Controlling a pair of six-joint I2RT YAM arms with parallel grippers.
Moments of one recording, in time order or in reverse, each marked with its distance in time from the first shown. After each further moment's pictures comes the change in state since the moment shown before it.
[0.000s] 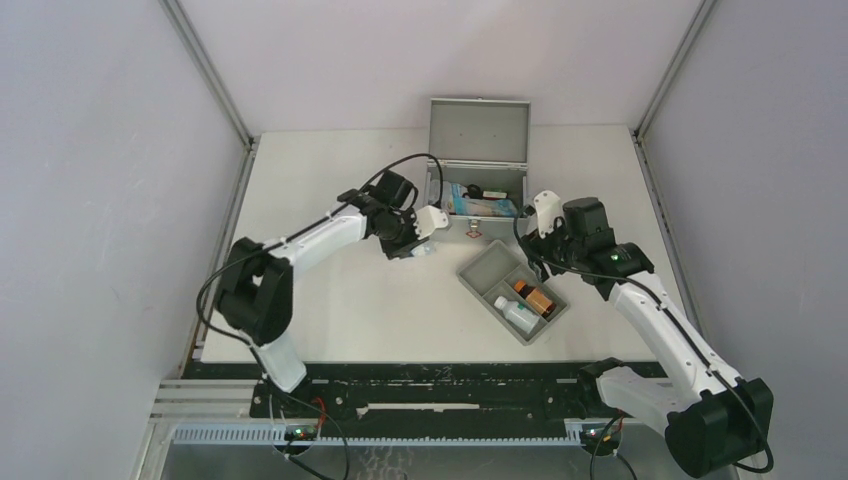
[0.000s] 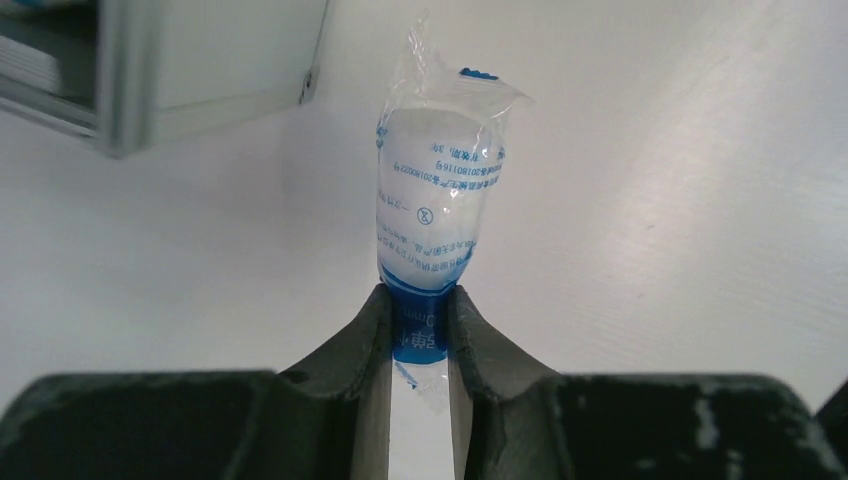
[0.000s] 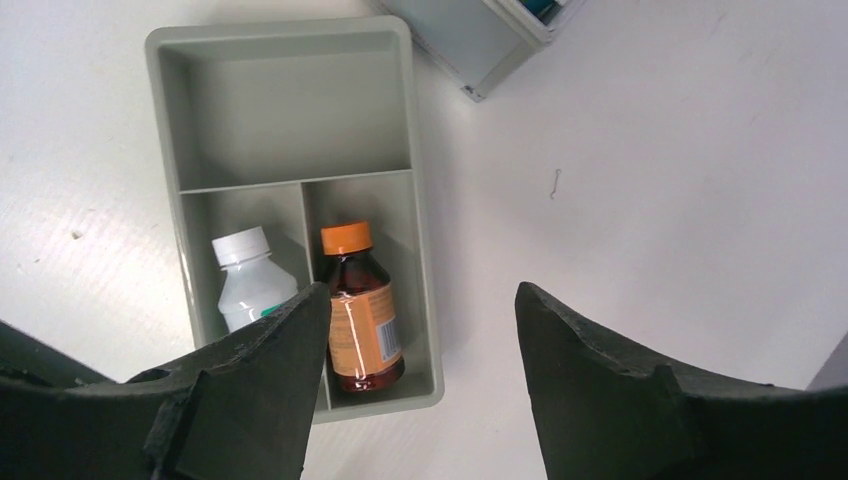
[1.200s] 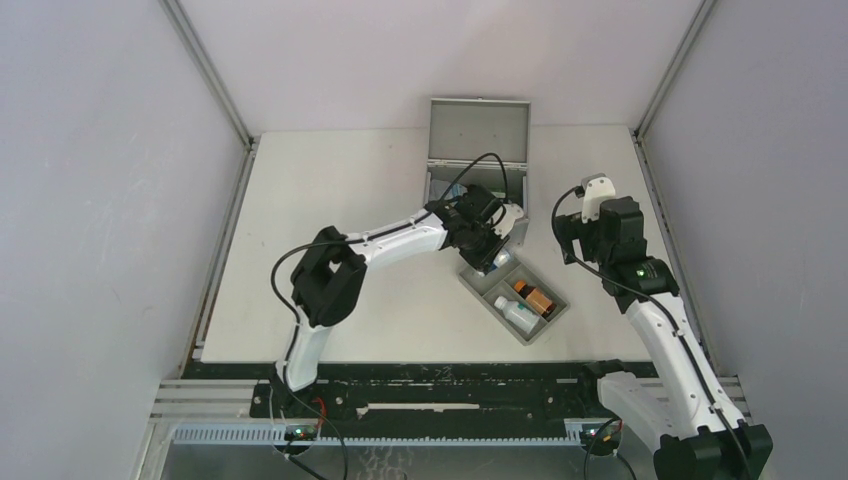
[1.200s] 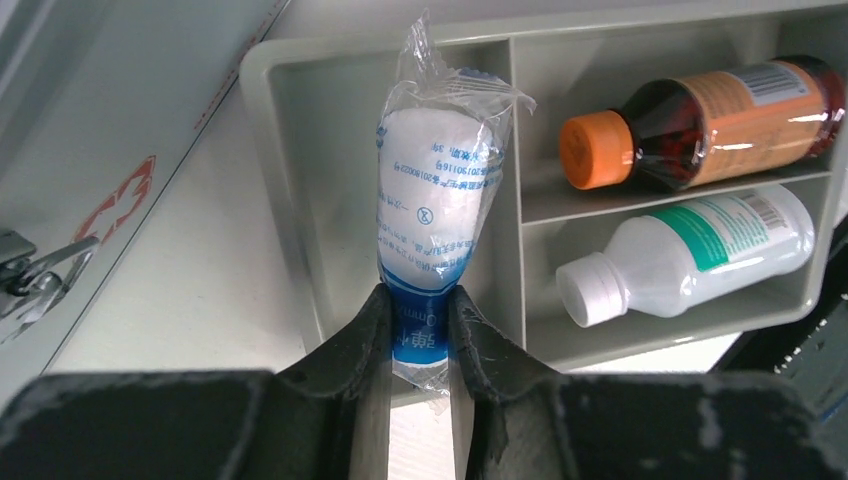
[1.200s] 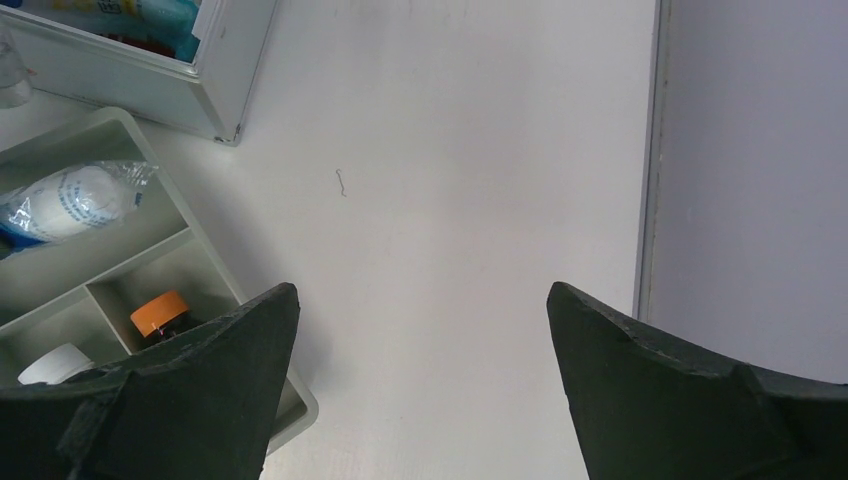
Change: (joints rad) left arm -0.337 0.320 0.391 0.098 -0.016 -0.739; right arm -0.169 -0.135 -0.034 0.107 0.297 0.077
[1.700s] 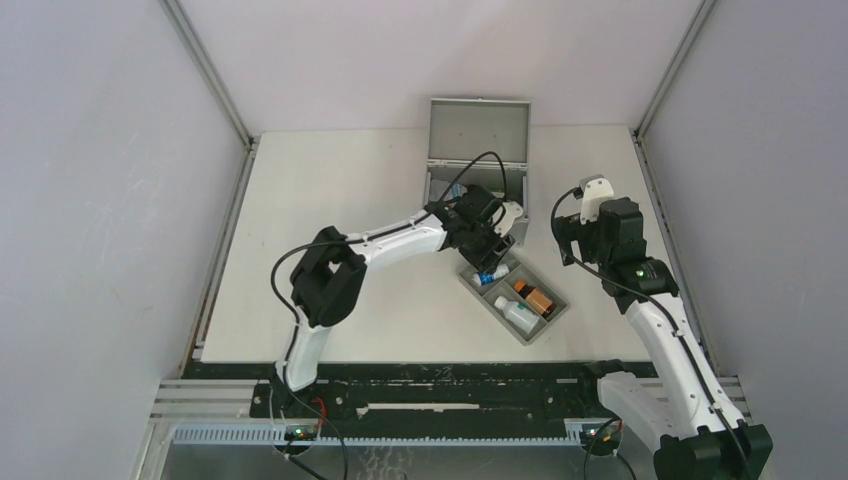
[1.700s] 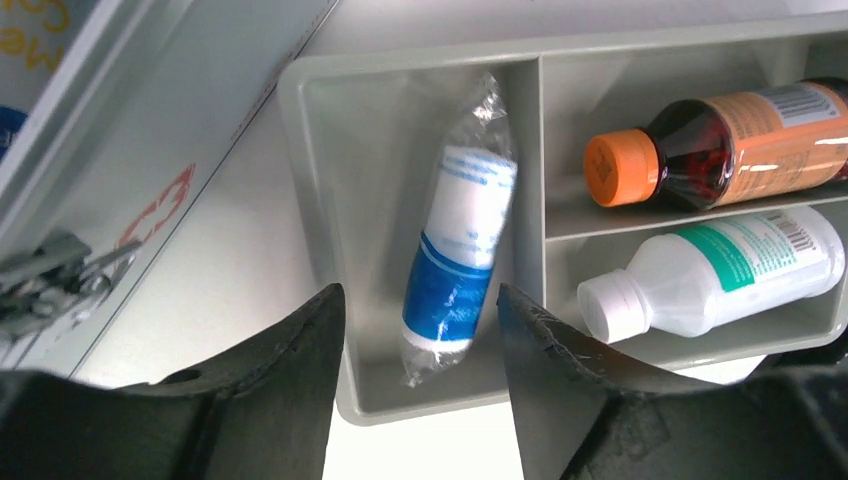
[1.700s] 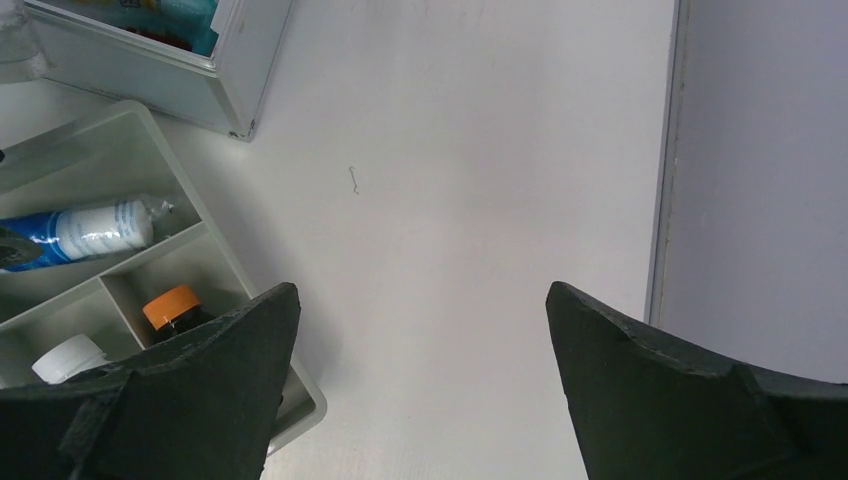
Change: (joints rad) left arm 0.000 0.008 -0.005 0.034 -0.048 -0.006; right arm 0.000 -0.004 -0.006 -0.001 -0.027 0.000
